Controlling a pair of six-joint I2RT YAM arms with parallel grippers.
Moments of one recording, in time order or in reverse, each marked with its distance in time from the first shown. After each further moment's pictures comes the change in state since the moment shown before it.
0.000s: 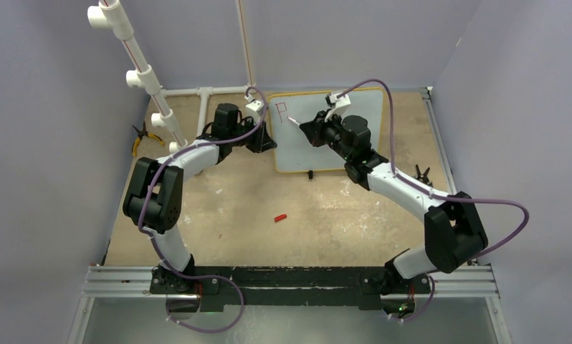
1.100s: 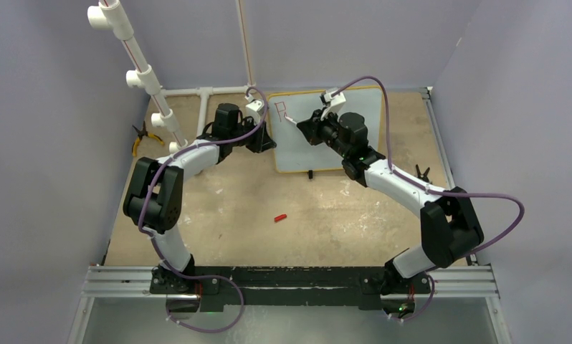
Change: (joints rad) left arm -0.004 0.000 0.003 -0.010 -0.027 0.014; right arm -0.001 0.047 0.037 0.008 -0.027 -0.048
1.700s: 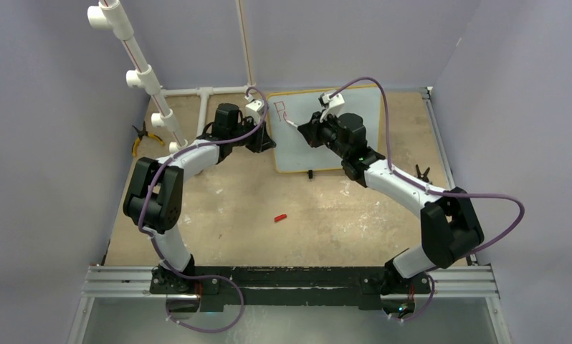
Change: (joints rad) left arm 0.000 0.000 0.000 -0.001 -0.011 0.000; right arm 0.003 -0.001 0.000 -0.054 0.013 -0.013
